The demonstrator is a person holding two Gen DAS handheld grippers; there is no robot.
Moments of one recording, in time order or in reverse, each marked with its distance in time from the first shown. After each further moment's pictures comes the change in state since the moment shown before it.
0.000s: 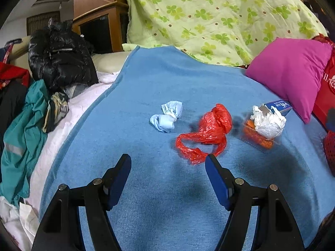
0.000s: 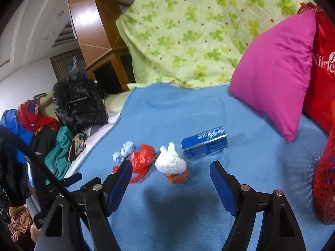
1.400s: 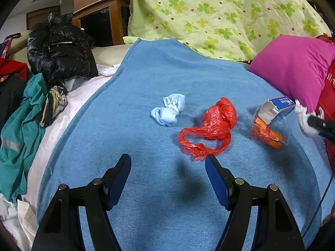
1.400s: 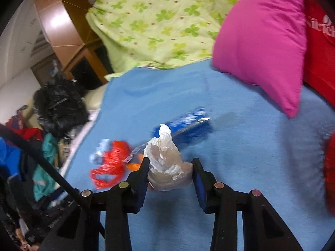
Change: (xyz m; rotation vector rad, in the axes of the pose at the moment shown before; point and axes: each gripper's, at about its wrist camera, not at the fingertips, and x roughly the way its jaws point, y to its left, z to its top) left arm 0.012 0.002 0.000 -0.001 0.037 0.004; right arm 0.045 -0.049 0.001 0.119 0.128 -0.134
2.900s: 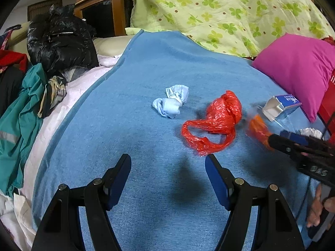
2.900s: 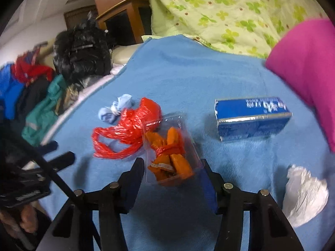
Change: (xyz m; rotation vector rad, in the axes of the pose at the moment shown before) left arm 0.011 0.006 -0.004 -0.043 0.053 -0.002; right arm 0.064 0.069 -0.025 -0.251 0.125 0.205
